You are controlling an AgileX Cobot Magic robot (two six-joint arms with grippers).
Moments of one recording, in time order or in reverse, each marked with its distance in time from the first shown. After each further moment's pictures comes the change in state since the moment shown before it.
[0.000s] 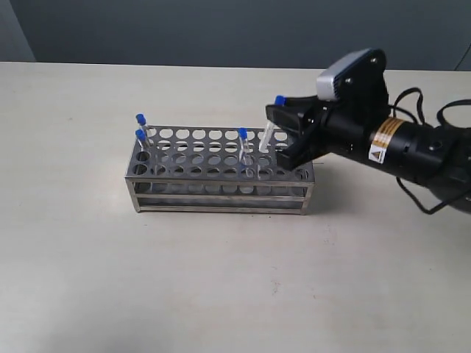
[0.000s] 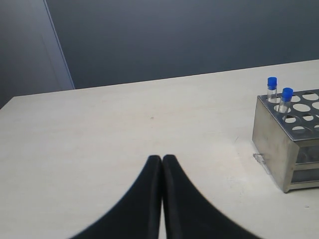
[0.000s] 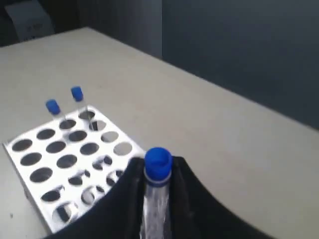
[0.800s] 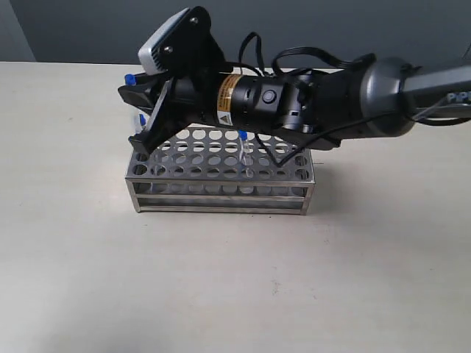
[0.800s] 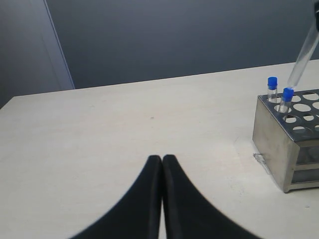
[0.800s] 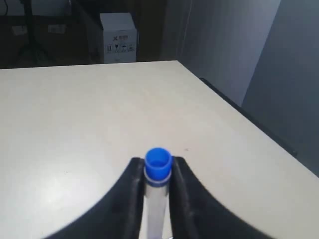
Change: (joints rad) left arm 0.000 0.000 0.000 0.000 0.000 0.000; right arm 0.347 0.259 -0.558 -0.120 0.259 0.111
